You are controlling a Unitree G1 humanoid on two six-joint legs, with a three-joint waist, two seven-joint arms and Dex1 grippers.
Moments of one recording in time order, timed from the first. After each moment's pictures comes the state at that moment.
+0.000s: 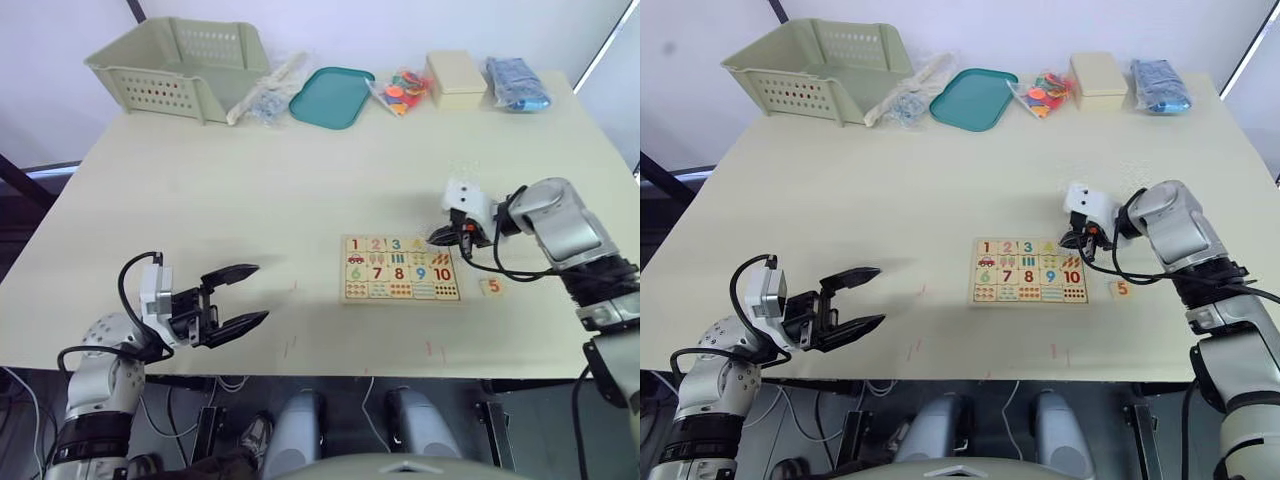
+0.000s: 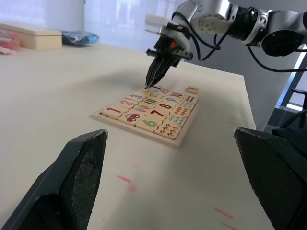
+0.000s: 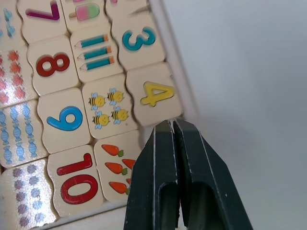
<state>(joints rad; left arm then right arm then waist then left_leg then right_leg) -0.02 0.62 0.24 0.13 -0.69 0.00 -1.46 -0.80 -0.71 0.29 0.29 -0.01 0.48 1.30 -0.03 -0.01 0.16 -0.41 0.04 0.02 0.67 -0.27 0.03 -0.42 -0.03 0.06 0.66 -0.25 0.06</state>
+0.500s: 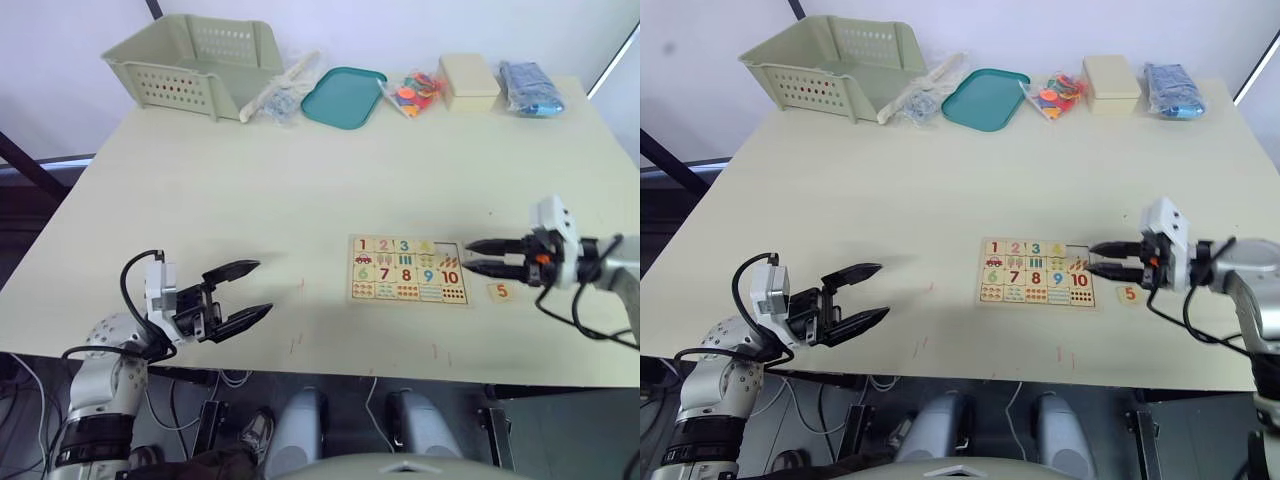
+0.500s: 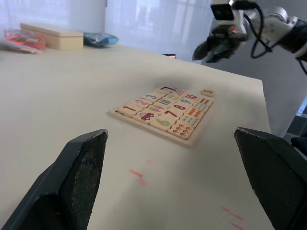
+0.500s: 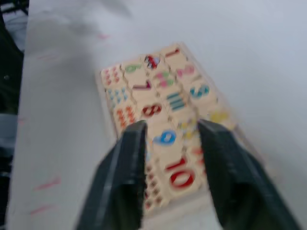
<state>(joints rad) 0.00 0.61 0.23 0.08 -0.68 0.01 -1.39 -0.17 -0.79 -0.24 -0.17 0.43 0.50 1.29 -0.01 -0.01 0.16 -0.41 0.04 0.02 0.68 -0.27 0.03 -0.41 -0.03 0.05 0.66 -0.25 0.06</state>
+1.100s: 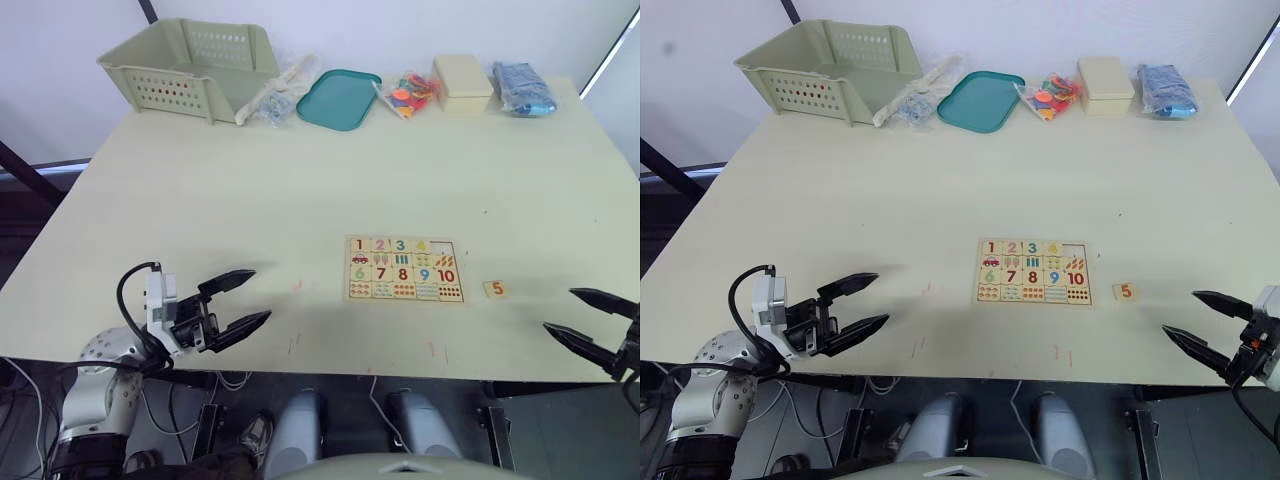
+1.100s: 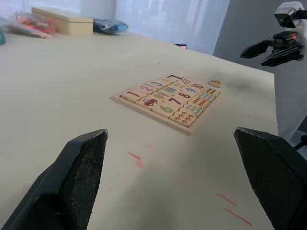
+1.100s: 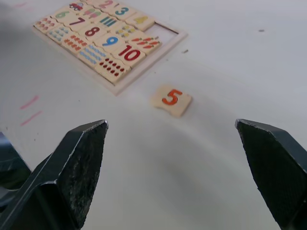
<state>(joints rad) 0.09 0.61 0.25 0.02 -0.67 0.02 -1.32 0.39 -0.73 -0.65 -0.26 0.52 0.36 1.17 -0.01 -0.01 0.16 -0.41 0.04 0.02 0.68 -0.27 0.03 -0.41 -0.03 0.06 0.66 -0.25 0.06</state>
